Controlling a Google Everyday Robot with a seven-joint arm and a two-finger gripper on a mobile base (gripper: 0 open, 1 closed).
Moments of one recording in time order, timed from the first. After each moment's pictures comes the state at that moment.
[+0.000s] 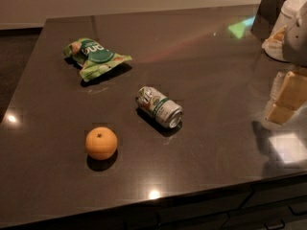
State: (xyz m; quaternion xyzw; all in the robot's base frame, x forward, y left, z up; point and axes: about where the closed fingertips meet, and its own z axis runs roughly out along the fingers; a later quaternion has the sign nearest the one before) arm 0.438 -0.216 0.978 -0.60 0.78 -0.04 0.16
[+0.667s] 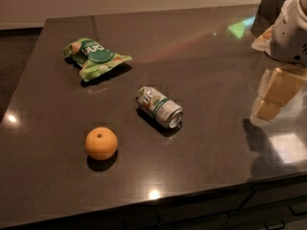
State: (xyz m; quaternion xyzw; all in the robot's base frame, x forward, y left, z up) arm 0.445 -0.199 0.977 -0.60 0.78 -0.02 0.16
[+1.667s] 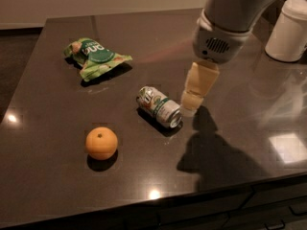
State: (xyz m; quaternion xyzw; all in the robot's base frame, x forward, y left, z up) arm 0.483 -0.098 0.948 -0.57 0.81 0.01 0.12
